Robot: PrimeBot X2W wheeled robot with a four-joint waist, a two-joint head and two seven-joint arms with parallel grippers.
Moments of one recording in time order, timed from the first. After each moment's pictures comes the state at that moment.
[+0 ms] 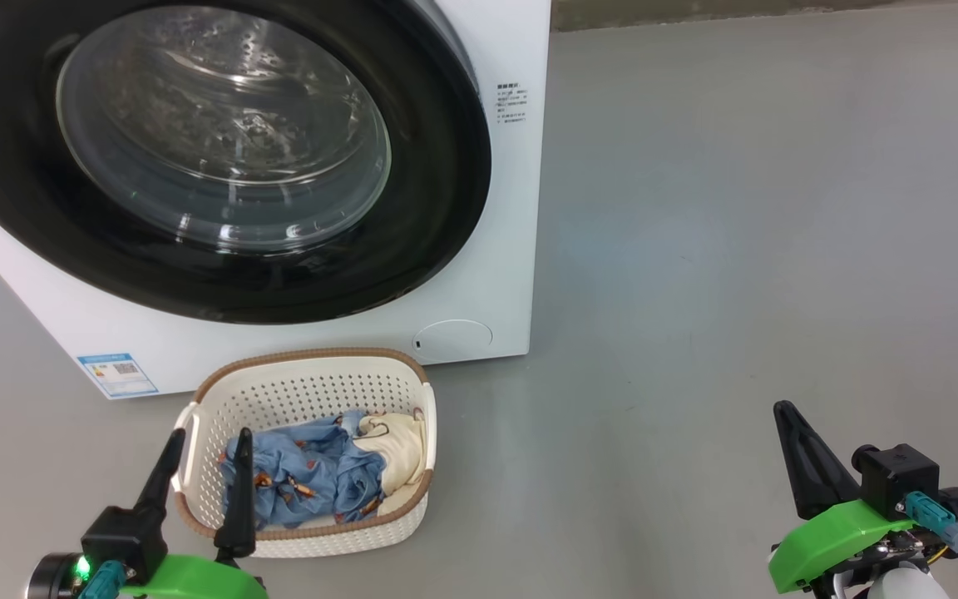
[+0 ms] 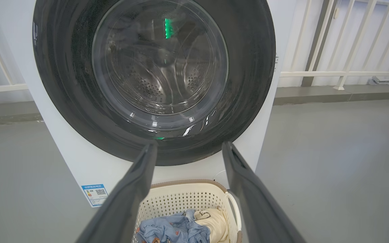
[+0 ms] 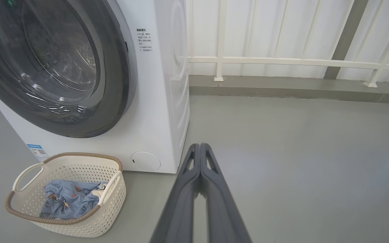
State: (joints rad) left arm -0.12 0.04 -0.02 0.31 -0.12 -0.13 -0.25; right arm -0.15 -0.10 -0.07 0.36 0.07 0.13 -0.25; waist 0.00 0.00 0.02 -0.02
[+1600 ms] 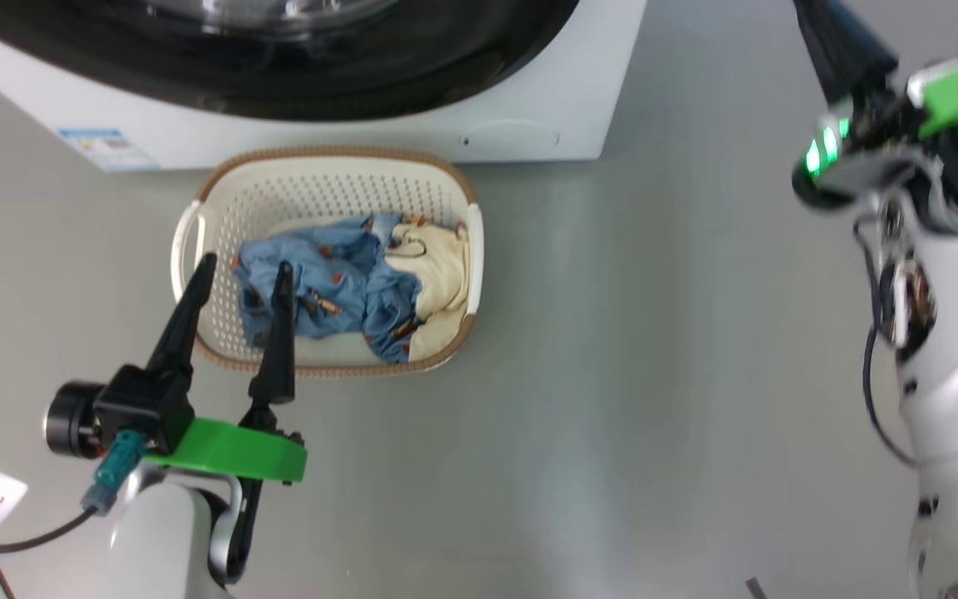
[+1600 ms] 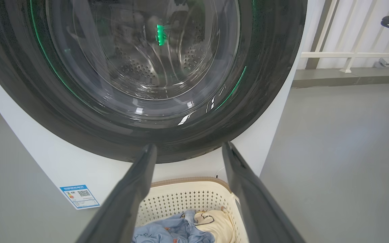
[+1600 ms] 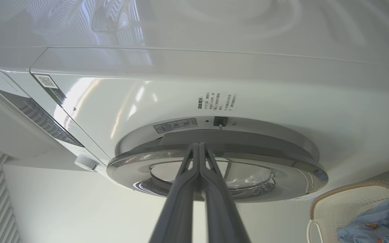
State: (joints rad) left arm -0.35 0.03 -0.13 0.21 -0.13 -0.10 -0.25; right arm -0.99 -0.15 -0.11 0.66 1.61 0.13 0.46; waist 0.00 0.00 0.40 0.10
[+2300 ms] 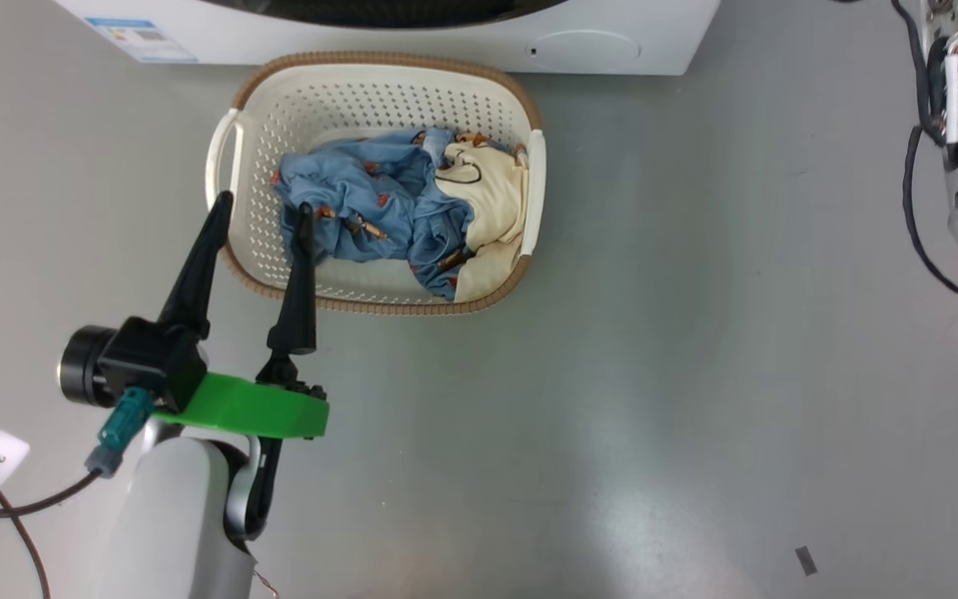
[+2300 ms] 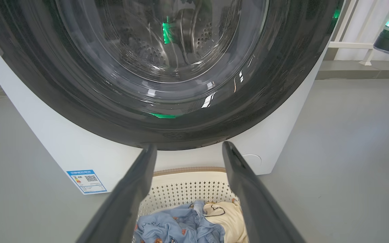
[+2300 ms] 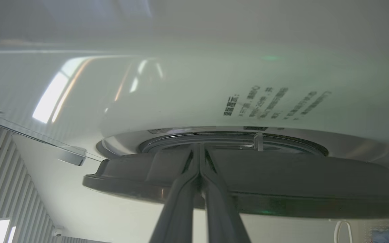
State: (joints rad) left arm -0.45 0.03 -0.20 0.19 -0.18 -0.07 -0.25; right arm -1.44 -0.16 -0.02 0.94 1.61 0.13 0.54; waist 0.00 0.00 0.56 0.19
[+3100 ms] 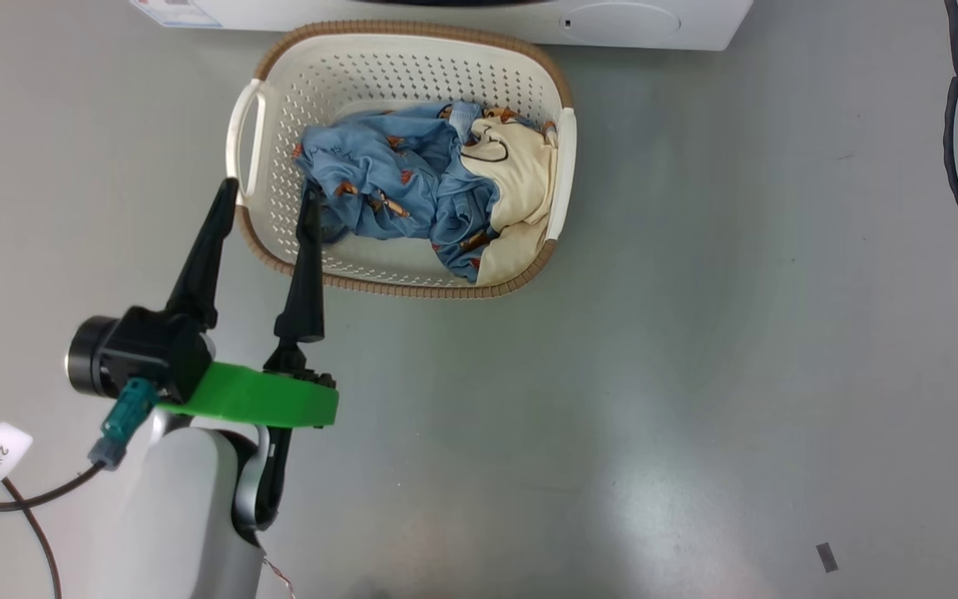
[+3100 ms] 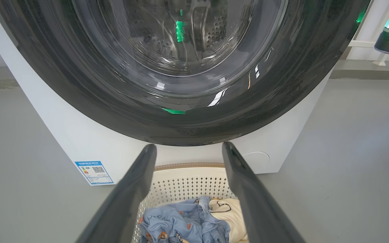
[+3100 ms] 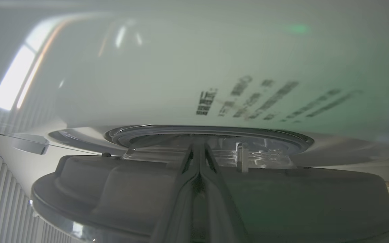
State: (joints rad) left arm -0.47 0.03 -0.23 0.18 -0.22 -0.04 -0.25; right arm -1.56 -0.18 0.05 1.05 1.55 0.13 0.61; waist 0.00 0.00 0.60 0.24
